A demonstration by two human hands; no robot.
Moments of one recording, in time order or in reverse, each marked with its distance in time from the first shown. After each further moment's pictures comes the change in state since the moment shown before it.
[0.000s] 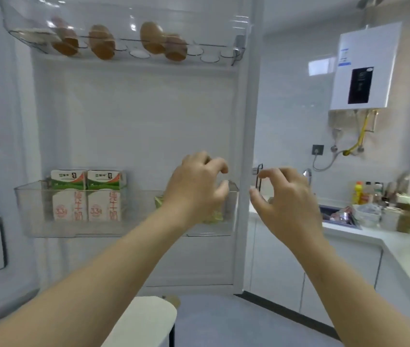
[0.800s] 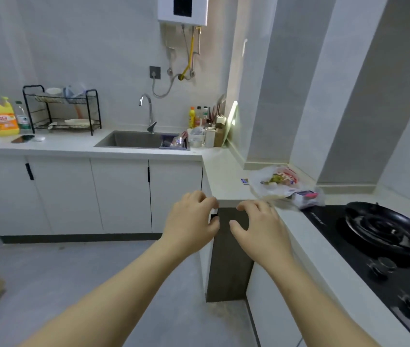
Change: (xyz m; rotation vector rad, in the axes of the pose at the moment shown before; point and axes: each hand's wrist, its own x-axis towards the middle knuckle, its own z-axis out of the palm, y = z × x) left_hand -0.062 0.343 0.345 -0.434 -0.529 0.285; right_hand -0.163 0.377 -0.153 -0.446 -0.333 0.636
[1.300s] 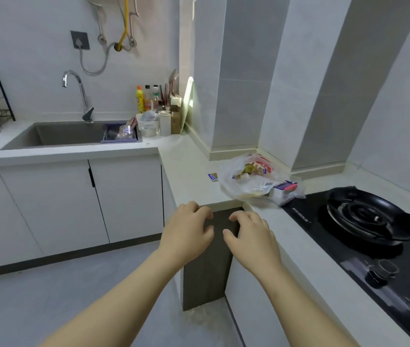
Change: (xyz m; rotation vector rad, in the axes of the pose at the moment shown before) left_hand 0.144 -0.044 0.143 -0.130 -0.189 0.080; right_hand 0.125 0.087 0.086 0.009 -0.078 0.288
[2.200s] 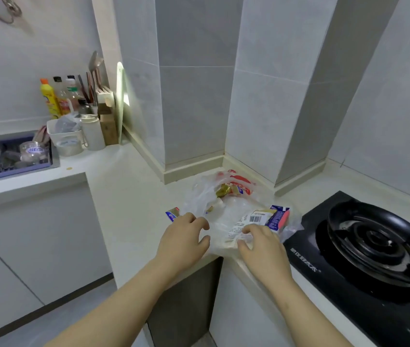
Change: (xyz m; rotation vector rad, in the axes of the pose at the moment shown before) left_hand 0.258 -0.040 0.123 -0.055 -0.248 0.186; right_hand 0.224 0.113 0.038 -0.010 0.071 0.341
